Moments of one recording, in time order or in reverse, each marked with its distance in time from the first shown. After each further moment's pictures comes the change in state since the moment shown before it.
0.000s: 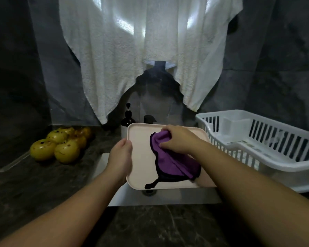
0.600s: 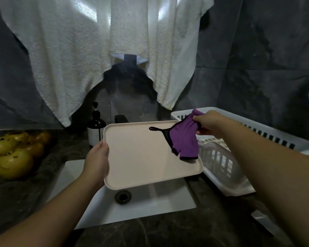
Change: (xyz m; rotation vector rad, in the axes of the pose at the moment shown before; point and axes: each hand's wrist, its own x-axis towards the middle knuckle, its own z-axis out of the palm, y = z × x) left_hand 0.047 -0.030 0.037 -0.037 0.036 -0.031; right_hand 0.008 0.132 -0.099 0.686 0.258 0.649
